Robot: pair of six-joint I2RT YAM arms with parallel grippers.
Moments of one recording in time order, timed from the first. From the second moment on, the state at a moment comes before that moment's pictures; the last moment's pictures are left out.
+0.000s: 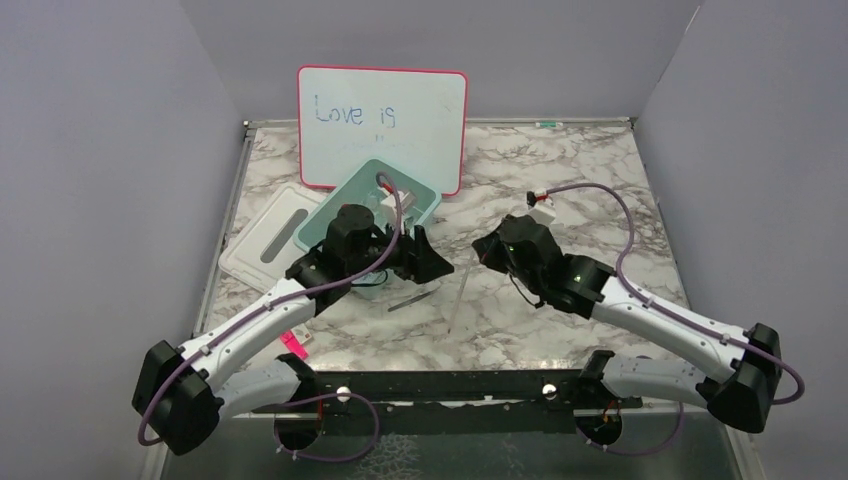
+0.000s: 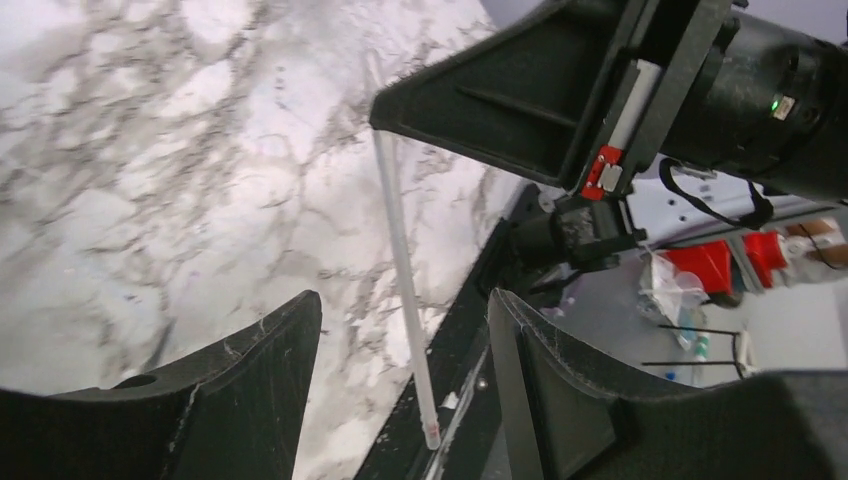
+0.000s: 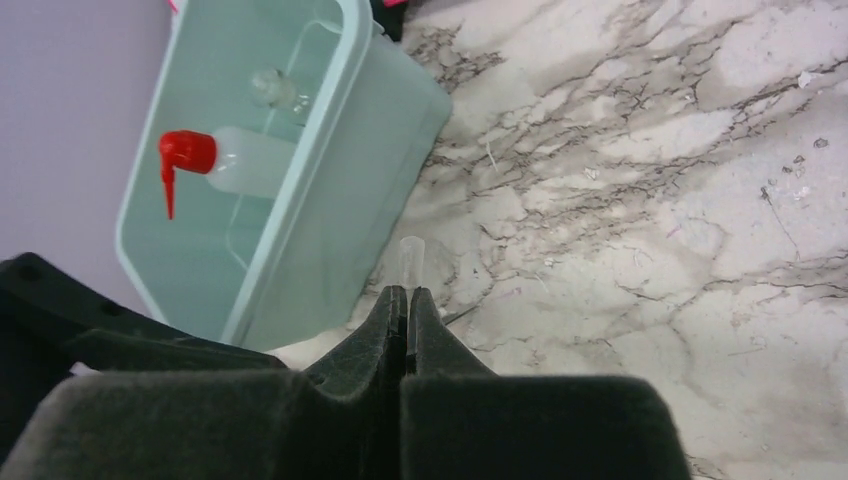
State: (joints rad) left arm -0.66 1.05 0.76 -0.04 0.51 -0.56; right arm 0.91 1.11 0.90 -0.37 0.48 0.98
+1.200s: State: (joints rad) left arm -0.83 1.24 0.87 0.00 0.41 -0.49; right arm 0.91 0.94 0.86 -0.34 0.47 0.95
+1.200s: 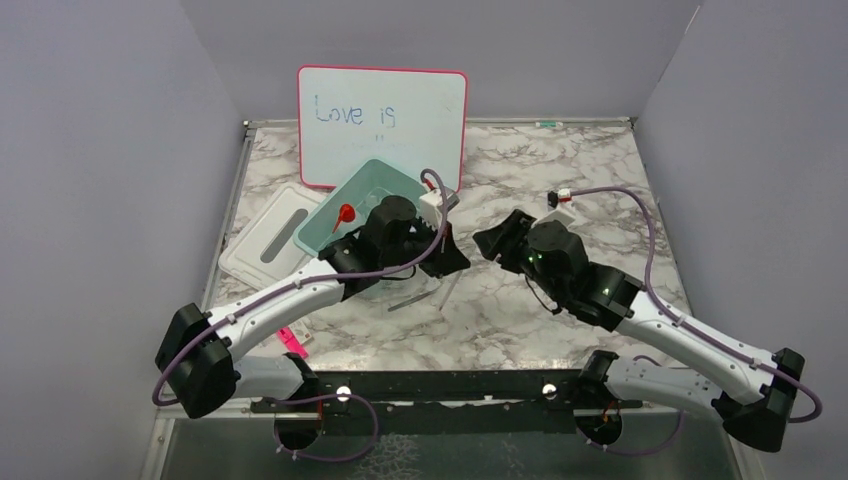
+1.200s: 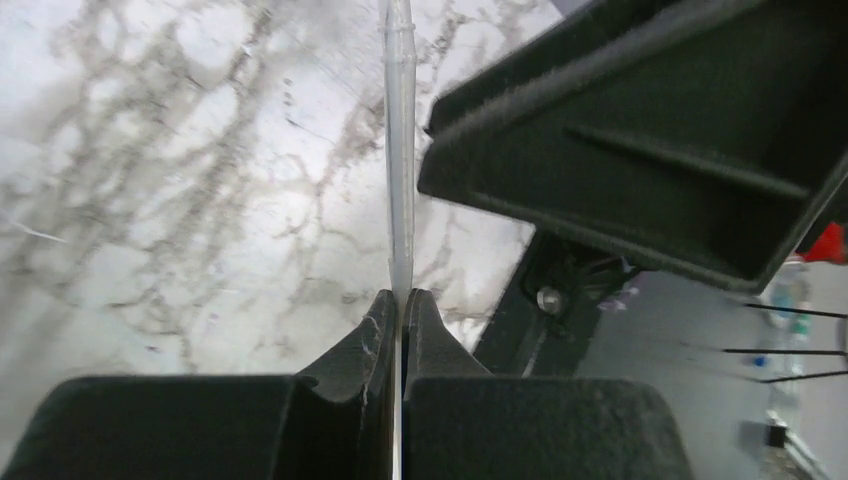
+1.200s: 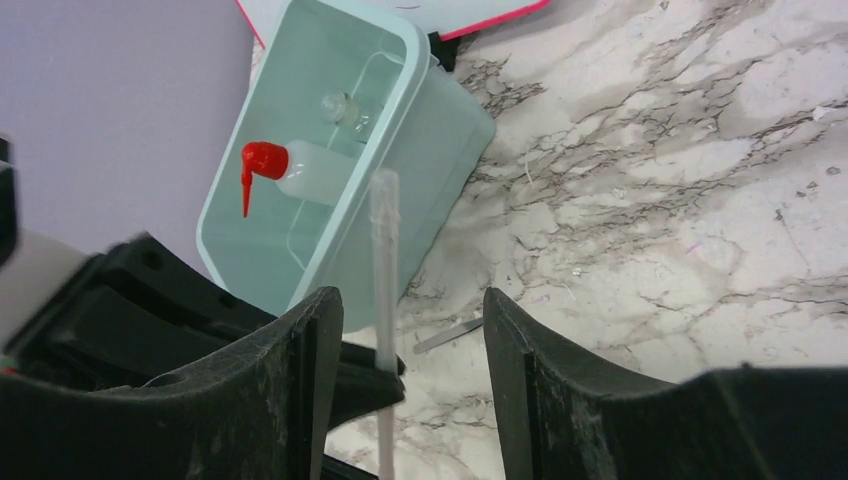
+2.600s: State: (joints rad) left arm -0.44 1.68 1.34 -0.74 0.14 0.21; right arm 0.91 0.75 0.86 -0.47 0.50 0.91
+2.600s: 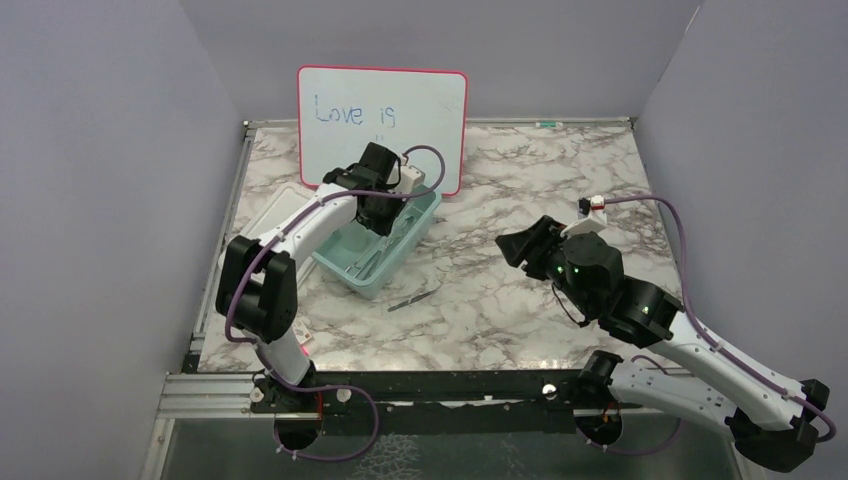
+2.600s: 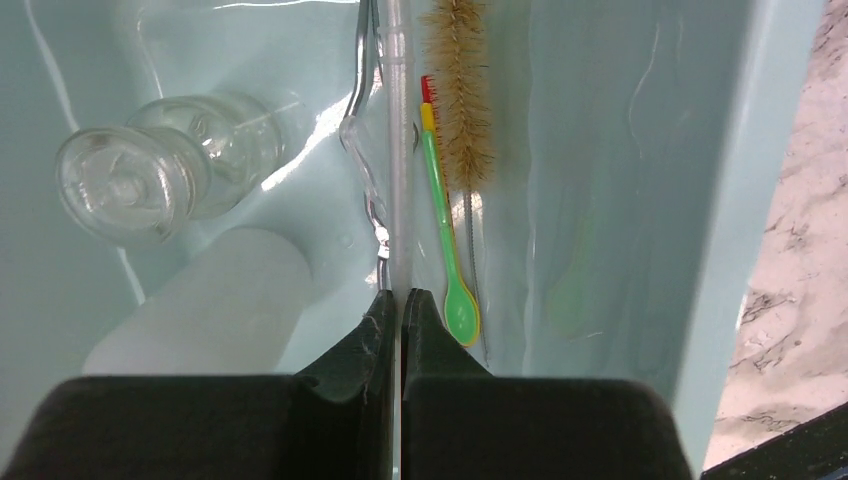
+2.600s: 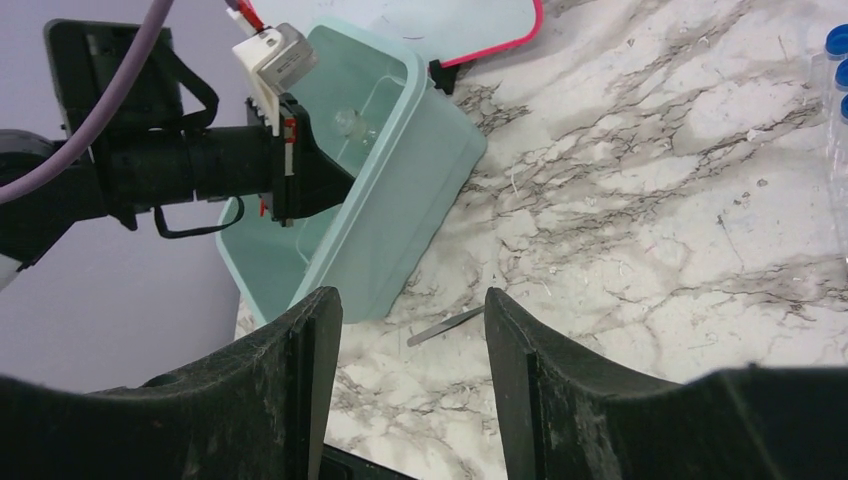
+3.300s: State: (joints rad) left arm -0.45 1.52 1.45 -0.80 0.27 0.18; right arm 0.91 0.74 0.85 -0.47 0.49 0.94
